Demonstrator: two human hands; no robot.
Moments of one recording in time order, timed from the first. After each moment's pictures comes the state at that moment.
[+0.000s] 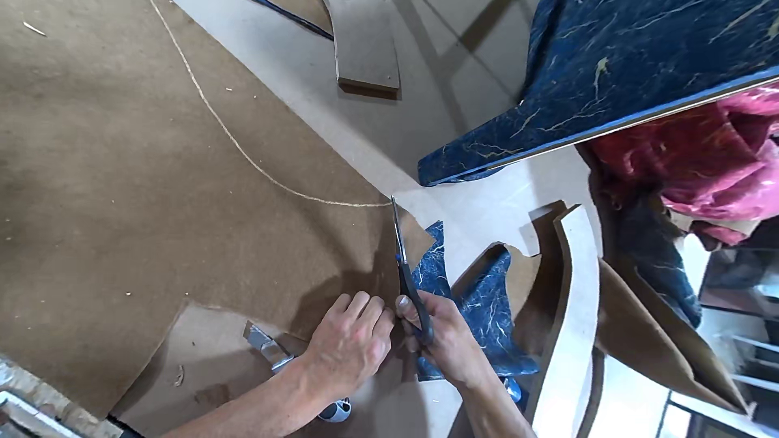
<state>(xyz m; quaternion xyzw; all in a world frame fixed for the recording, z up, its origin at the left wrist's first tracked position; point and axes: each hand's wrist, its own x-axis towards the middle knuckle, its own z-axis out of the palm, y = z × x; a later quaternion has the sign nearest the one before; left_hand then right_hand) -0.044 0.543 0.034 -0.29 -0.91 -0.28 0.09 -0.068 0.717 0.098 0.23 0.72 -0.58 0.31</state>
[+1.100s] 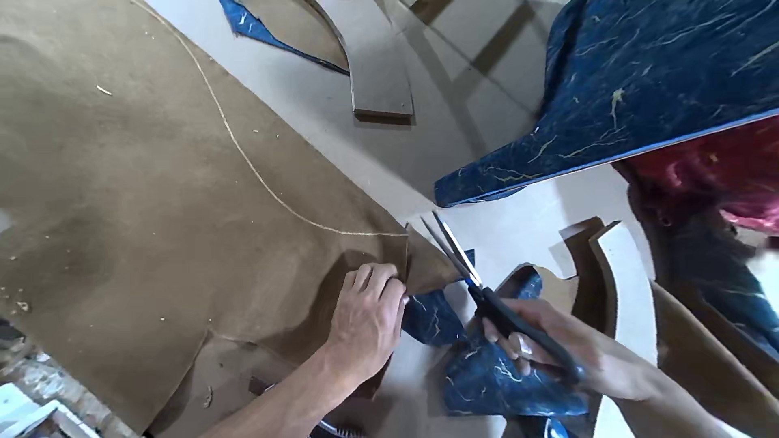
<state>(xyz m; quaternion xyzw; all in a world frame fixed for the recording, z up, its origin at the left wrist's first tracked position) -0.097 0.542 0.035 -0.15 -0.92 -0.36 0.05 -0.131 0.818 0.144 0.01 0.72 -0.51 0.48</state>
